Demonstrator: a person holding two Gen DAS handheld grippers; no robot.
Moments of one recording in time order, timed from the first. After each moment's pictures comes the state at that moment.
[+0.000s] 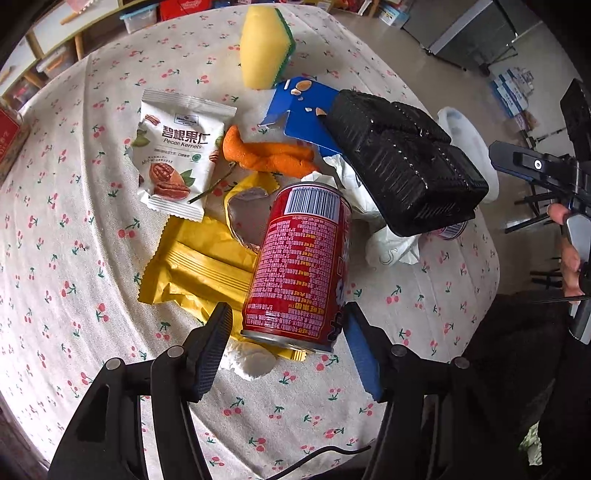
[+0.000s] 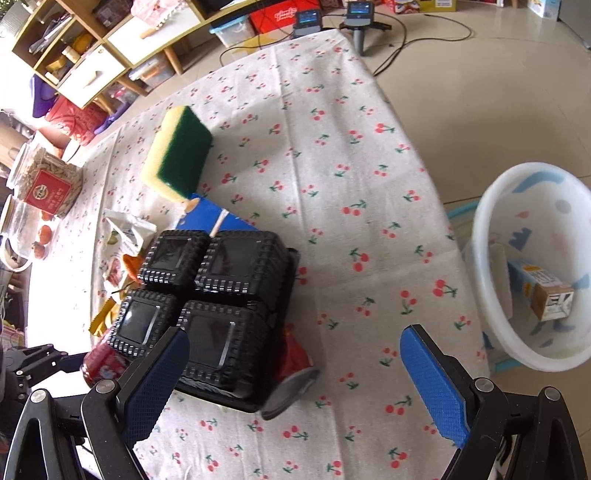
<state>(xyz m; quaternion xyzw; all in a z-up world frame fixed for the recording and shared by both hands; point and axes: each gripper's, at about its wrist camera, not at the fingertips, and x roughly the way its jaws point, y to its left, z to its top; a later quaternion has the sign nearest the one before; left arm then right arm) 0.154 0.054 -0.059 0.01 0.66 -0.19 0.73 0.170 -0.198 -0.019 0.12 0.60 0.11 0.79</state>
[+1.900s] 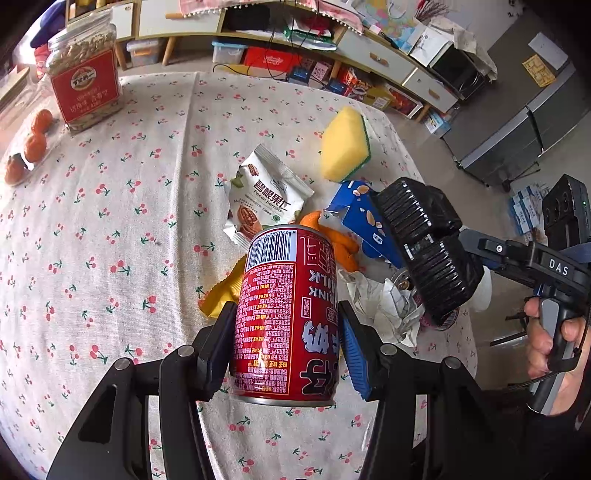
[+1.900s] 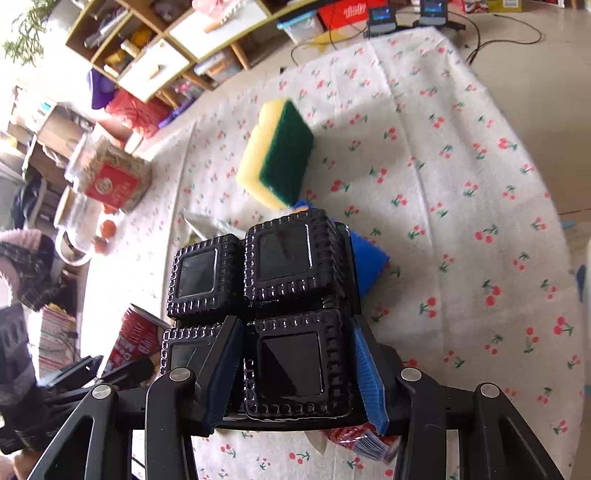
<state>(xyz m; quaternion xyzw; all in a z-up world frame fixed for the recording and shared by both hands) 0.132 0.109 -0.022 -0.13 0.55 -0.09 0.82 0.188 -0.157 -0.018 0.16 0.57 0.21 0.78</state>
